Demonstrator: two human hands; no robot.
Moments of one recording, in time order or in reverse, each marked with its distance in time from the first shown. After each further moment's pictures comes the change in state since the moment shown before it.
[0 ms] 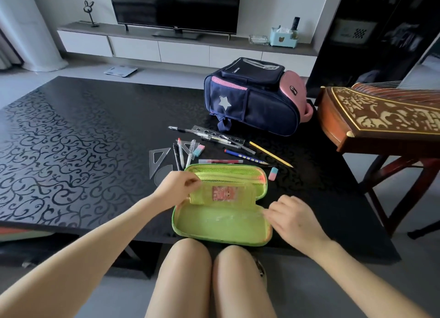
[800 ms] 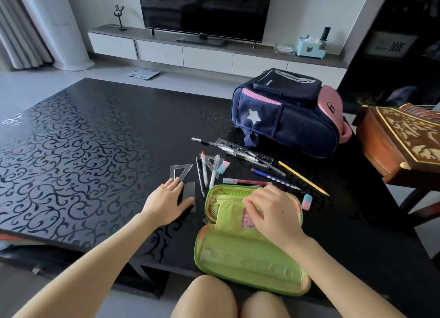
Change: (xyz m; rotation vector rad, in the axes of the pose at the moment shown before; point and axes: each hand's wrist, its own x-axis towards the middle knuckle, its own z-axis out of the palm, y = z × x) left_hand 0.026 -0.109 -0.021 0.523 -0.037 -0.175; right_hand 0.134 -0.034 0.034 0.332 0.056 0.248
